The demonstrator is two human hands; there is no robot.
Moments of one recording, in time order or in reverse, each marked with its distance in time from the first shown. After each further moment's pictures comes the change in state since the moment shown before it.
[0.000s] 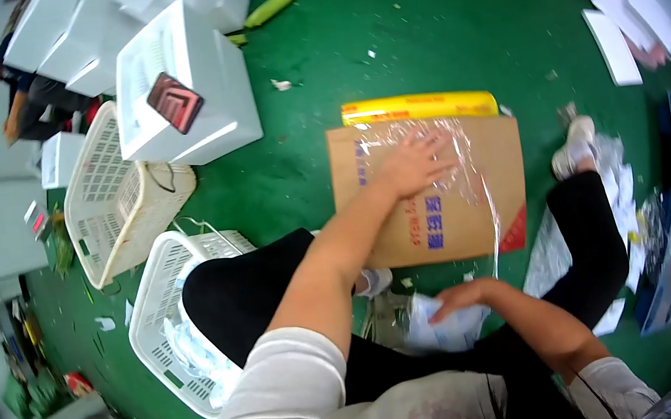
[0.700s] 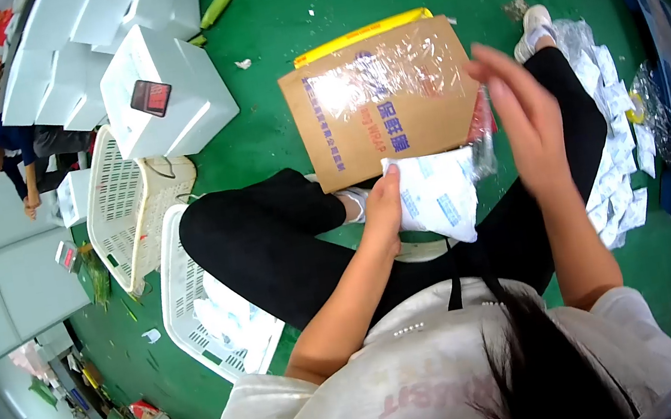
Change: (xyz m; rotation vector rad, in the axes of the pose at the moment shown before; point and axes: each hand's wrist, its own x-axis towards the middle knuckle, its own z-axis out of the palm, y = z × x) left_hand -0.113 0.272 -0.090 -1.697 0.405 -1.273; right_hand -0.202 -0.079 0.112 0.160 1.653 -1.096
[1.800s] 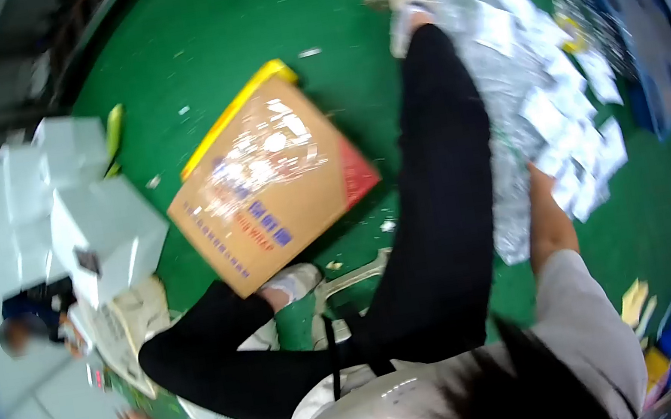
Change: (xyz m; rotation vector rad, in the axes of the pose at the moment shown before) left_hand -0.159 0.212 -0.410 0.577 1.173 0.811; right_hand -0.275 0.602 -0.411 -0.927 0.967 1.288
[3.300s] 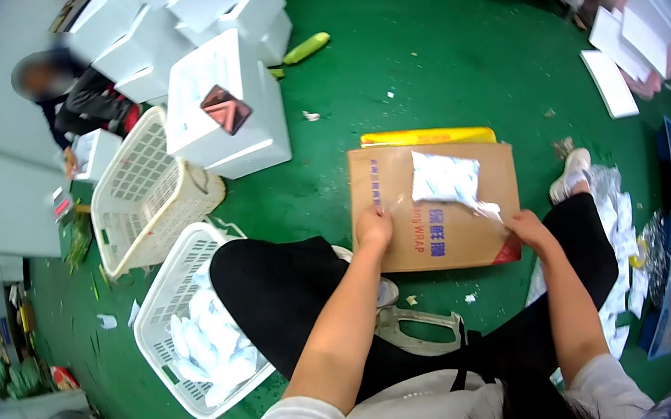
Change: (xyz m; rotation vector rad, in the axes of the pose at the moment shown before) left_hand -0.255 0.056 0.420 0.147 -0.829 -0.225; right_hand -0.440 -0.385 -0.177 -0.129 -1.001 -1.213
